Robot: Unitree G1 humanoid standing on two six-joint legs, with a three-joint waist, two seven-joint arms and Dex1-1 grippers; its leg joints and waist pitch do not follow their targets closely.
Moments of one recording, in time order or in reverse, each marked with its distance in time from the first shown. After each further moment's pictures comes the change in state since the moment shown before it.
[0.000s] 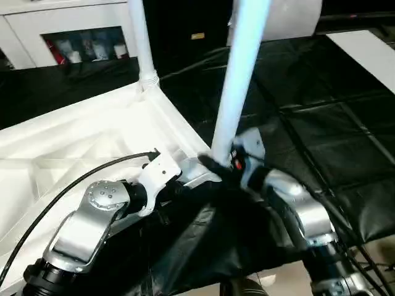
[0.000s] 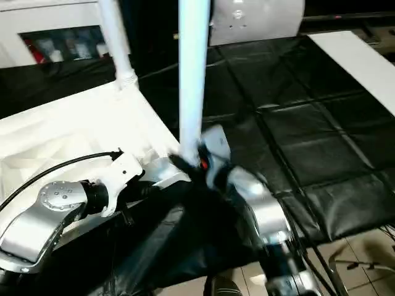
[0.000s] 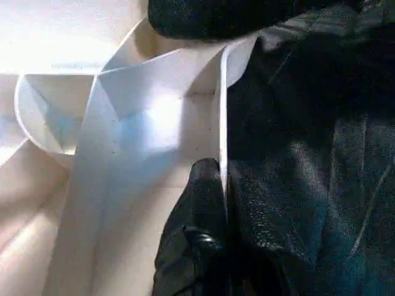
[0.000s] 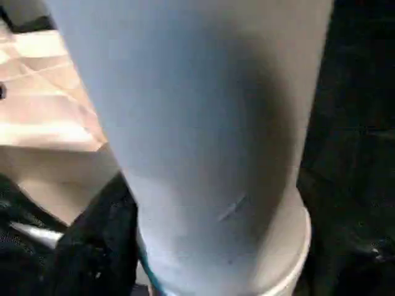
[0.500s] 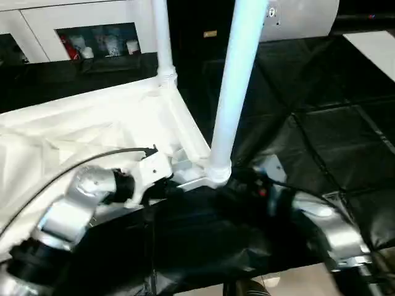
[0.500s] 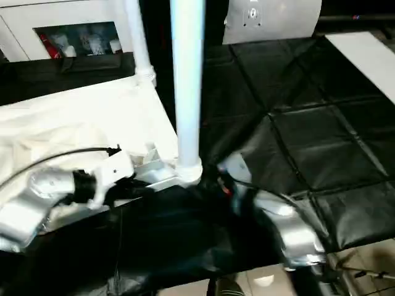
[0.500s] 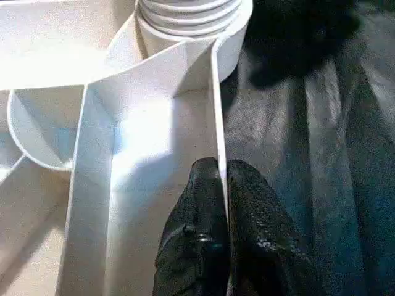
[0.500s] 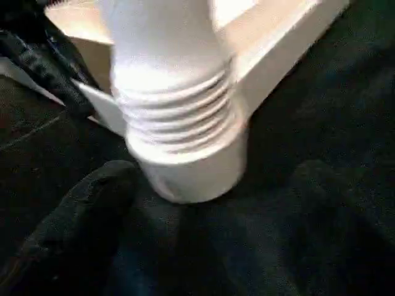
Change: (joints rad) left arm -0.124 0.159 -0.056 0.278 -0.027 -0.392 -0.301; right arm 0.097 -0.251 -0.052 -0.045 0.089 -0.067 0.324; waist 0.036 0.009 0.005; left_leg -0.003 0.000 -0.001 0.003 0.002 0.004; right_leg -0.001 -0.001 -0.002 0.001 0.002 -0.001
